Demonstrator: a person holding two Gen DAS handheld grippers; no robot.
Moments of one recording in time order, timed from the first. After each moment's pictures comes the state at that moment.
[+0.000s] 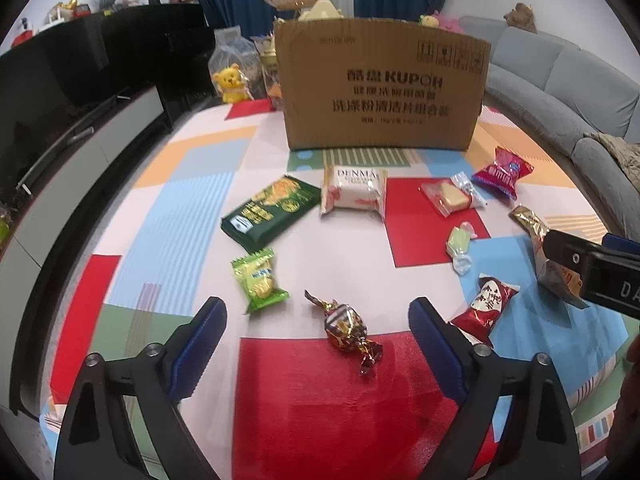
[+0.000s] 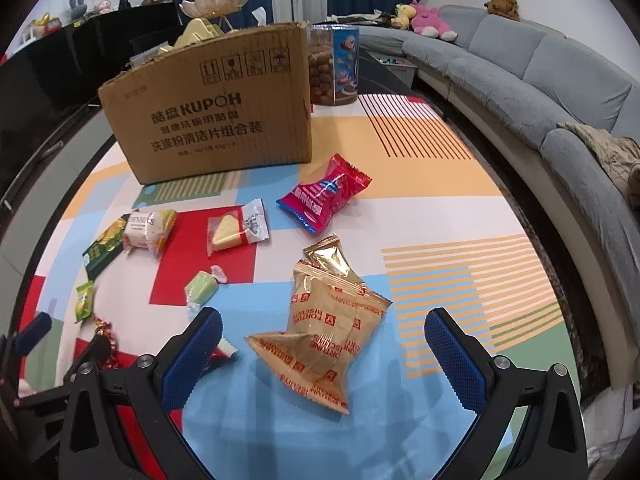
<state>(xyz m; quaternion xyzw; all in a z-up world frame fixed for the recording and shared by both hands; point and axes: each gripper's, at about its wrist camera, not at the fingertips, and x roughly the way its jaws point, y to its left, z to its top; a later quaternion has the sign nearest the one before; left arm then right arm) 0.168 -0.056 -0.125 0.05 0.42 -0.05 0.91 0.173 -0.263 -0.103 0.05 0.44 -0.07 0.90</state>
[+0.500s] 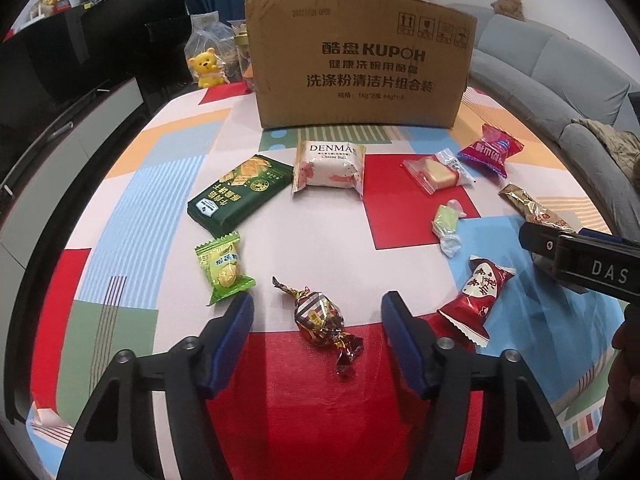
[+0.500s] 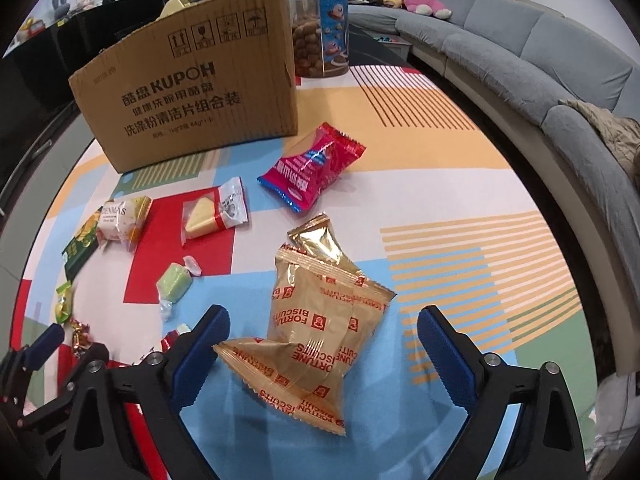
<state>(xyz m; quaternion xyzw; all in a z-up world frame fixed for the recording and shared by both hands) 0.173 -0.064 -0.141 0.05 0.44 -0.08 0.89 0.188 -0.272 -0.128 0.07 0.47 -0.08 0.88</state>
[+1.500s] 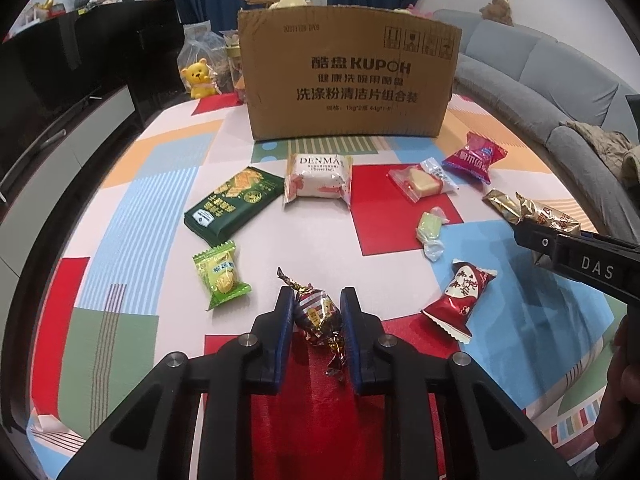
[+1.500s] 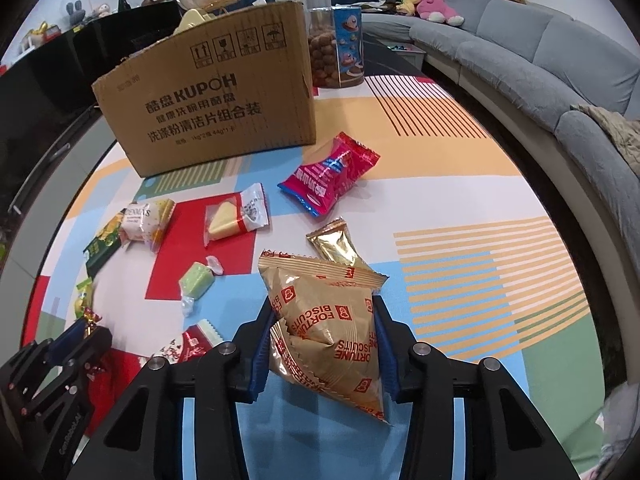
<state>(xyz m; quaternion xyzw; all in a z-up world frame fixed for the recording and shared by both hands) 0.166 -0.065 -0.129 0.05 0.42 -0.10 0.90 0.178 -0.271 -0.122 0.08 0.45 -0.05 0.89</state>
